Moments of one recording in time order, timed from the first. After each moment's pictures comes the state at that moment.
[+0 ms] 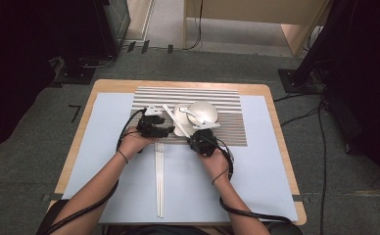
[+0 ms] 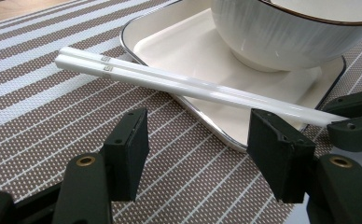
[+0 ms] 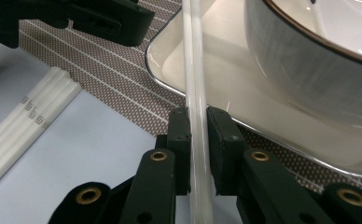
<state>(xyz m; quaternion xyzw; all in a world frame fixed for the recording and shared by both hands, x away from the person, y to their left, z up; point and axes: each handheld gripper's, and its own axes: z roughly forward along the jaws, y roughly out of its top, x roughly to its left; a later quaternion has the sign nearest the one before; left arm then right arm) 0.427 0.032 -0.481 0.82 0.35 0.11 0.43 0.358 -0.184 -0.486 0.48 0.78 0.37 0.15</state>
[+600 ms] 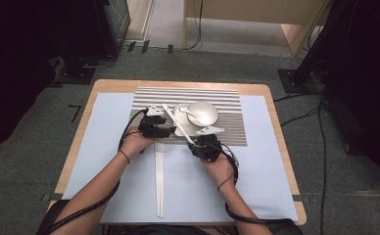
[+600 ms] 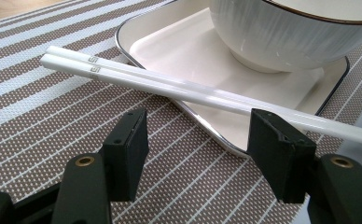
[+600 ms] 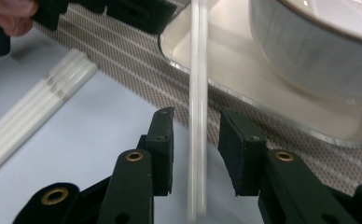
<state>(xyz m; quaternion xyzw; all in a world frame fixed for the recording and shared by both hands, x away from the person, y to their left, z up) 0.428 0.027 -0.484 0.82 0.35 0.11 0.43 0.336 -0.197 -0.482 0.46 0.79 0.38 0.15</state>
